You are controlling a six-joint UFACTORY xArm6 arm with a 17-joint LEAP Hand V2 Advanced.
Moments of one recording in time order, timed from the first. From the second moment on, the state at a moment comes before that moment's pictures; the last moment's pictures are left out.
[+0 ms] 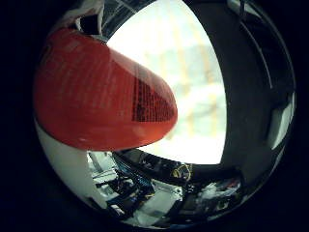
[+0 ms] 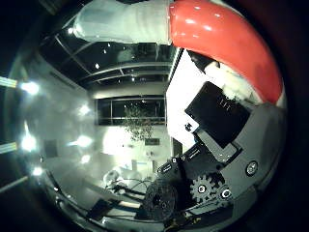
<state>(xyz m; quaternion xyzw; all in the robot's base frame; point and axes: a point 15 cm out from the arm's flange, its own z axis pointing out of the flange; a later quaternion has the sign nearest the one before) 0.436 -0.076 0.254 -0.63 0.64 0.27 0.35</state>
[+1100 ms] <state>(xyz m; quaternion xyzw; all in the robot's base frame) 0.408 0.171 0.300 -0.88 0.44 0.14 -0.15</state>
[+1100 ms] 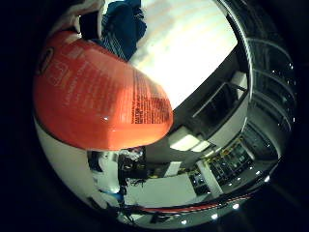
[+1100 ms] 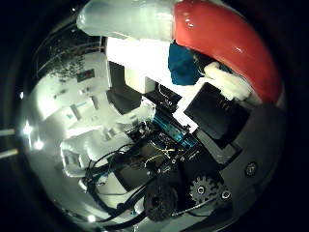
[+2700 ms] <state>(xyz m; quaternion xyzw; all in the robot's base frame) 0.412 0.210 0.265 -0.86 0.43 0.02 -0.26</state>
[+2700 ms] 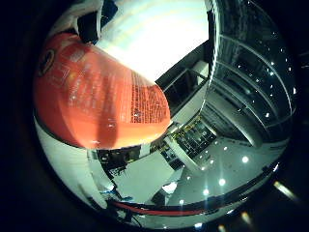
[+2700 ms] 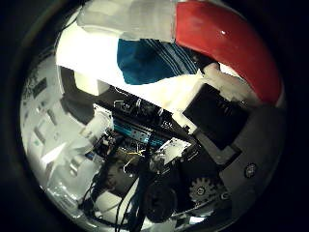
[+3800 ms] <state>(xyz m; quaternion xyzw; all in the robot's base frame) 0.454 0.479 0.349 -0.81 0.34 0.30 0.36</state>
